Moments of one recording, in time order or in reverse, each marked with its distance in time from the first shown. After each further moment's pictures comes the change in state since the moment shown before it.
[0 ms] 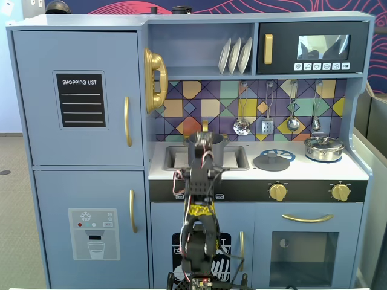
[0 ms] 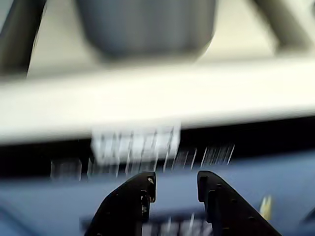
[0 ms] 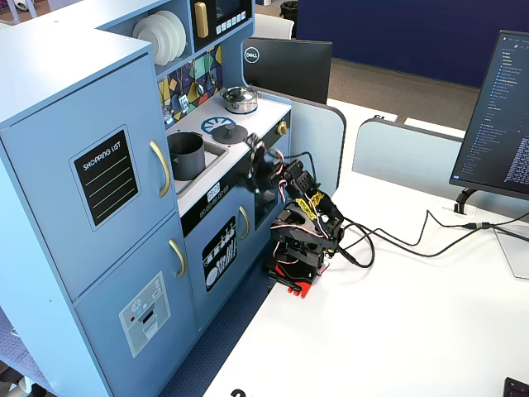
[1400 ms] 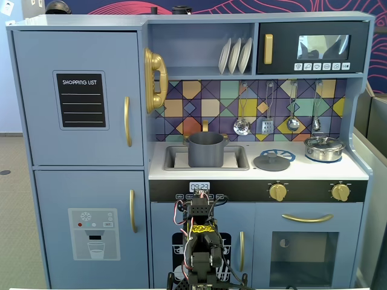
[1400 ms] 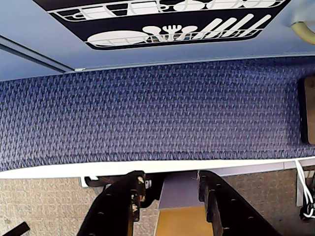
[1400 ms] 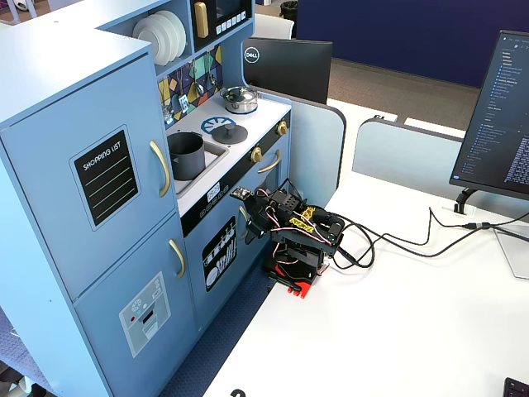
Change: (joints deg) arm -6.2 9.8 36.7 10.8 4.0
